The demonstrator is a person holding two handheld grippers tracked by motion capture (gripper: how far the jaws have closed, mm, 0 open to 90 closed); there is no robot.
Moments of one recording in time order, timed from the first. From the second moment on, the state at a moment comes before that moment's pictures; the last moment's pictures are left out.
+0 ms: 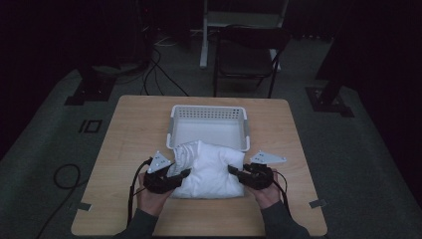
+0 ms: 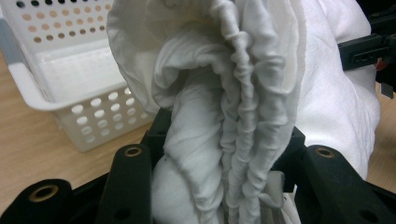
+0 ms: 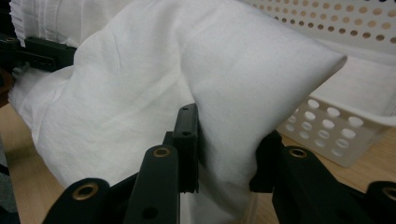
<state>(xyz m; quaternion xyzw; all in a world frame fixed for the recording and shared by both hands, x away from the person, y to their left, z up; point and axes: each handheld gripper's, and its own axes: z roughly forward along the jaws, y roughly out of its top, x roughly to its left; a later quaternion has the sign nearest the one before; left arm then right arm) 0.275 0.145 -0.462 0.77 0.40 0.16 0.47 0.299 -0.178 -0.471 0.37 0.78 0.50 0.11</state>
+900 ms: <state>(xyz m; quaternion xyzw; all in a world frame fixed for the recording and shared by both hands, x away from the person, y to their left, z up) 0.299 0.145 -0.431 0.77 0.38 0.18 0.49 0.316 -0.178 -0.440 0.37 0.76 0.51 0.14</state>
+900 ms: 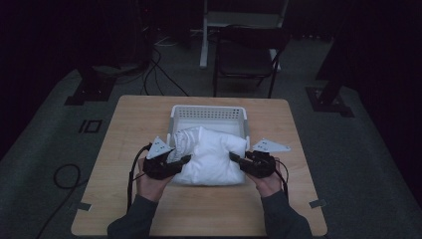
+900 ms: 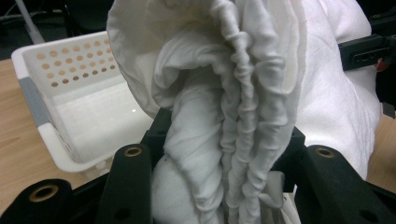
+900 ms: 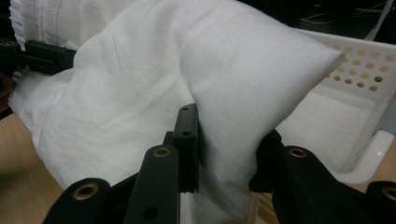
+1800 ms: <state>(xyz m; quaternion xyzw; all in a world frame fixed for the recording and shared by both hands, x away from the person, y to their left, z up) 0.317 0.143 -0.421 0.76 0.38 0.18 0.49 0.332 -0.180 -0.427 0.38 0.75 0.52 0.15</state>
